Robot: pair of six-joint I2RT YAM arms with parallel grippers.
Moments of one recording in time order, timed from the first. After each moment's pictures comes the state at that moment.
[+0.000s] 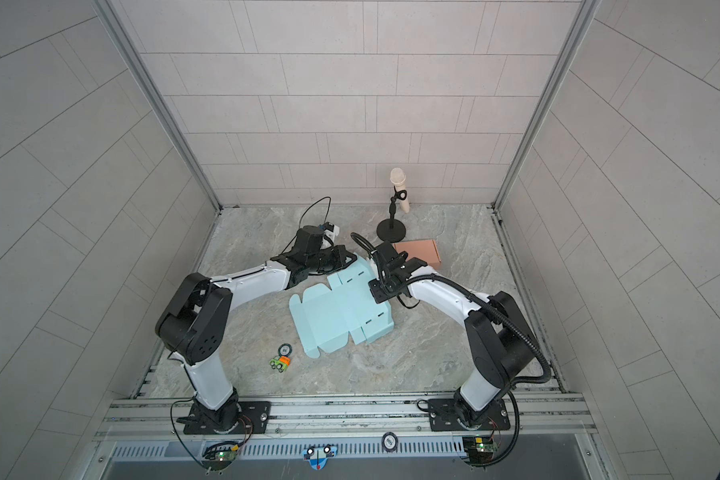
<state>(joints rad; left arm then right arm) -0.51 1.83 1.16 0.10 0.43 -0.76 0.56 1.61 1.12 -0.60 -0.01 0.13</state>
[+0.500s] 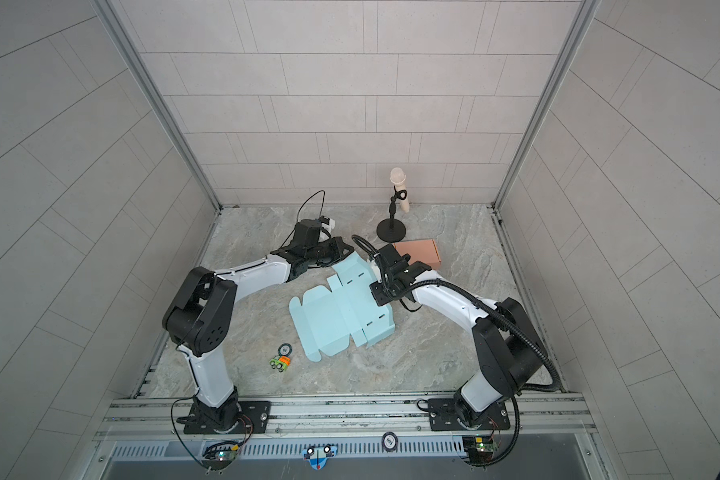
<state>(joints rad) -0.47 1.87 1.22 0.11 0.42 -0.80 0.56 1.56 1.07 -0.58 -0.01 0.12</state>
